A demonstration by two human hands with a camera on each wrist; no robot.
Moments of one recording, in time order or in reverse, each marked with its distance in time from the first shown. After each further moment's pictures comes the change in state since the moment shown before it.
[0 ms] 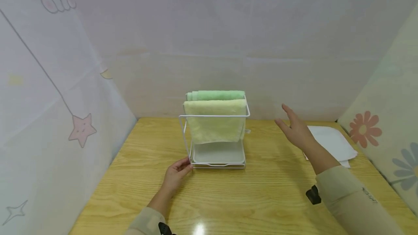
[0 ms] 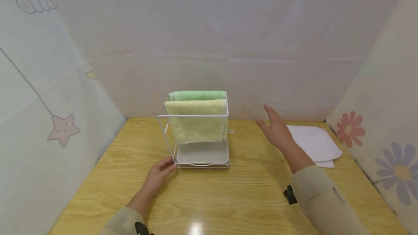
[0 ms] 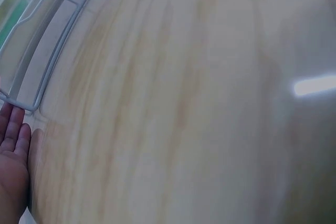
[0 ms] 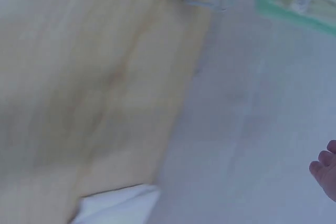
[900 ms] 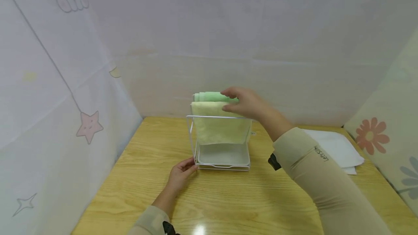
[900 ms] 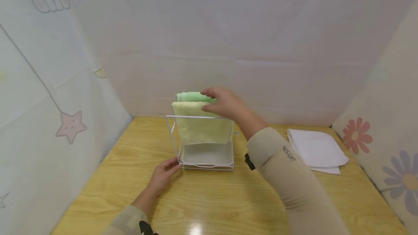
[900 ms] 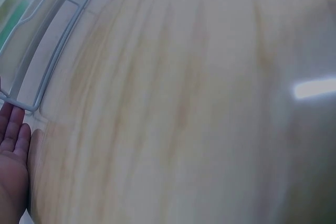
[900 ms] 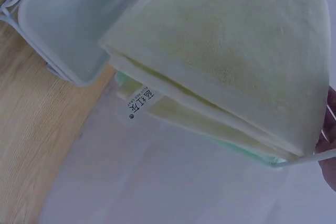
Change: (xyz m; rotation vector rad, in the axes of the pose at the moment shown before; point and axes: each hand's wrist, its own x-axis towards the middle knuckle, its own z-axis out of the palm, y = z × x) left_hand 0.003 -0.005 0.007 -0.017 -0.013 0.048; right_hand 0.072 -0.170 0.013 -0.047 -0.158 -0.348
